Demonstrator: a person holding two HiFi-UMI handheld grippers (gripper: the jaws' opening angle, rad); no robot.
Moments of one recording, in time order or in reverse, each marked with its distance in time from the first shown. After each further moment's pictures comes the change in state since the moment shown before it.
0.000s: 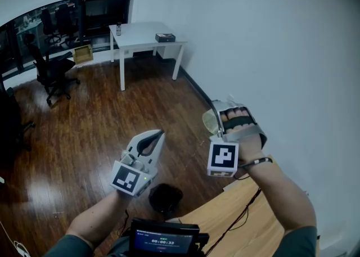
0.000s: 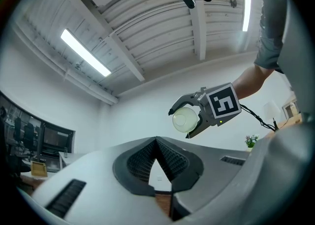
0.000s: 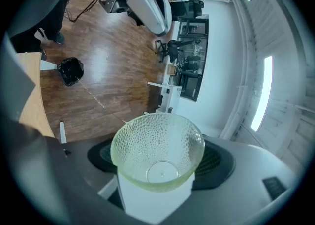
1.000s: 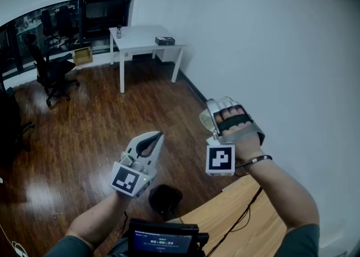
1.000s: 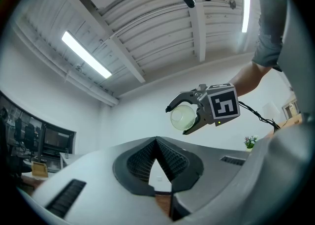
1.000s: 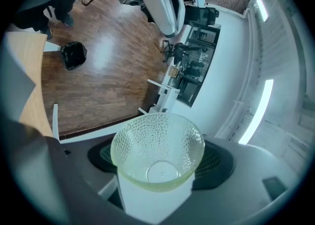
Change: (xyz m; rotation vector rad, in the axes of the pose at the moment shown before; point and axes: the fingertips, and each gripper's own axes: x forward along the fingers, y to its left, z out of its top) left arm -0.012 -0.001 0.010 -0.001 -0.014 0.005; right arm -0.014 -0.012 0.013 -0.132 -0.004 -0.068
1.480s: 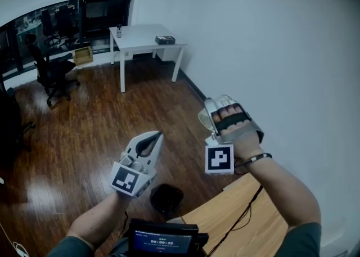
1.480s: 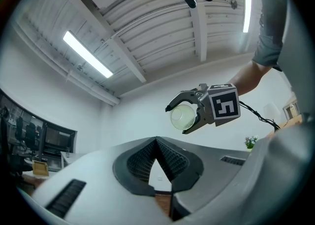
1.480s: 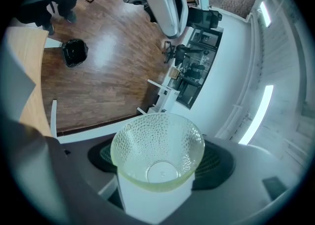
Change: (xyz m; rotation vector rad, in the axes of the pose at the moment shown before) left arm -0.003 0.006 -0.003 -0.003 0.007 0.013; right arm 0.002 -0.017 0.008 -0.044 -0.009 -0.087
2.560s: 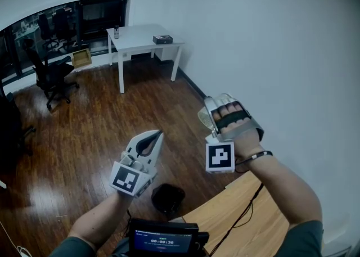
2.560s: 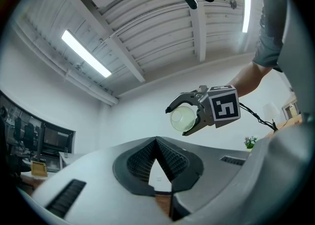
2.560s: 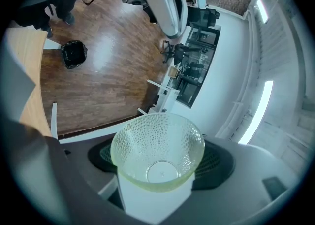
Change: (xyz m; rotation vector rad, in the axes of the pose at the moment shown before) left arm 0.008 -0.007 0.002 0.003 -0.004 -0.018; right arm 0.001 0.015 -0.008 0.022 0.003 0.048
